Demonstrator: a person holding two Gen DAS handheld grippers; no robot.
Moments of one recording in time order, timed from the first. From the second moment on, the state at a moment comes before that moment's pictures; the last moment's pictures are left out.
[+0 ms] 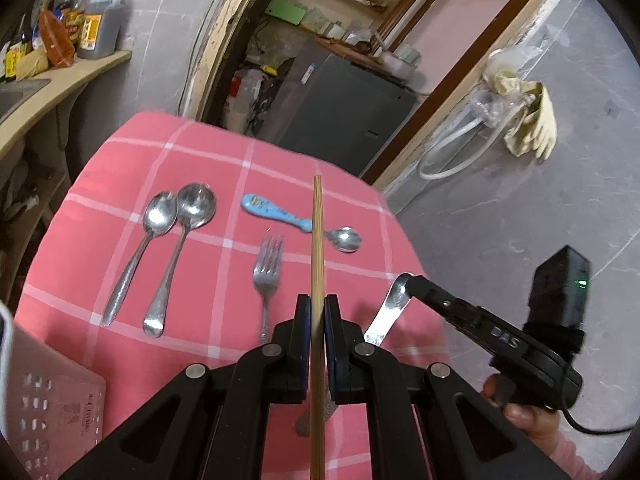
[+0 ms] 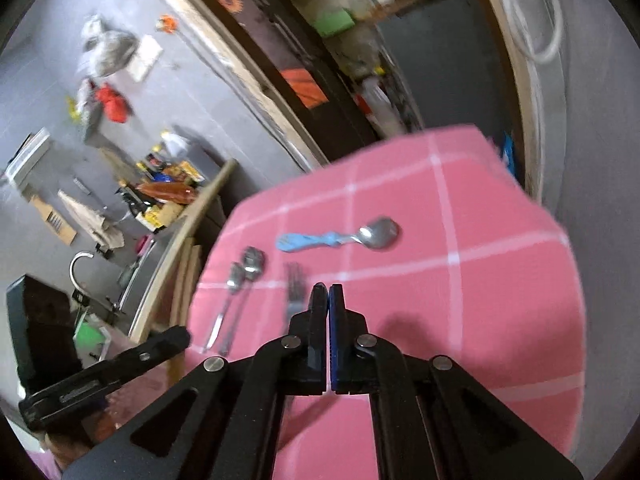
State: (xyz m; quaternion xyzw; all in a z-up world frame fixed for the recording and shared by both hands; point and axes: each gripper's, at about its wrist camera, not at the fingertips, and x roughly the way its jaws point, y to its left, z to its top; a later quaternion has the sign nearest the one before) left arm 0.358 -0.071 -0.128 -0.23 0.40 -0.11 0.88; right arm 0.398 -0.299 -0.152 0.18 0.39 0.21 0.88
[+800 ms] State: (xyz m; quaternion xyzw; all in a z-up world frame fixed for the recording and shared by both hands) left arm 0.287 0.030 0.011 -0.24 0.27 -0.12 0.93; right arm 0.310 -0.223 0.042 0.09 0.24 0.27 0.93
